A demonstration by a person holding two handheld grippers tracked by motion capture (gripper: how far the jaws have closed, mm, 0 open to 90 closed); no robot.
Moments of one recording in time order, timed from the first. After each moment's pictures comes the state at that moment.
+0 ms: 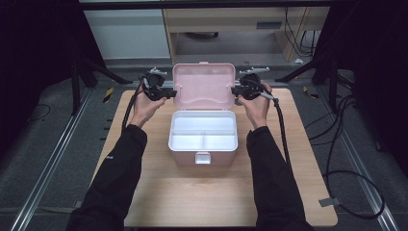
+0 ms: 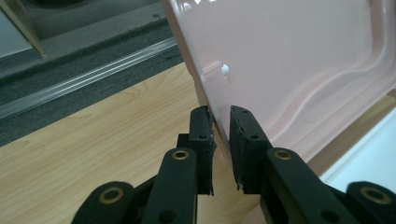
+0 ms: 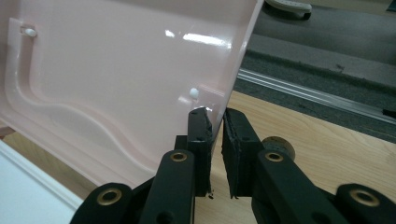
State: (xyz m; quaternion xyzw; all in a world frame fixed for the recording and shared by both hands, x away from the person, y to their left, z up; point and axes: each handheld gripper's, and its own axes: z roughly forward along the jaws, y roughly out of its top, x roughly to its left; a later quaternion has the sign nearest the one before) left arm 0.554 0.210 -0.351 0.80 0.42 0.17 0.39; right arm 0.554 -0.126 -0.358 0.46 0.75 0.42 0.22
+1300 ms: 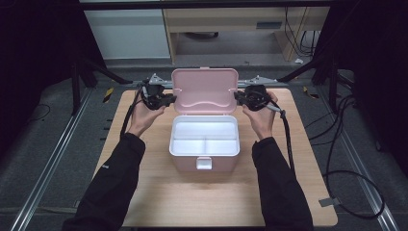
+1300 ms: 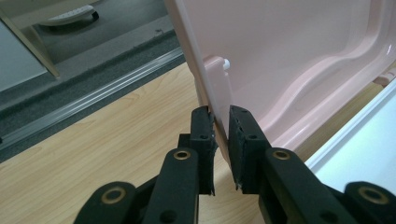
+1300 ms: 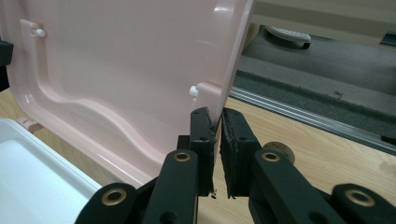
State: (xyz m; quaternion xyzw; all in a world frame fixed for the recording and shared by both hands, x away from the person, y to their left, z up) left arm 0.518 0.204 -0.353 0.81 0.39 0.22 0.39; right arm 0.515 -0.137 -0.362 0.43 0.74 0.46 0.25
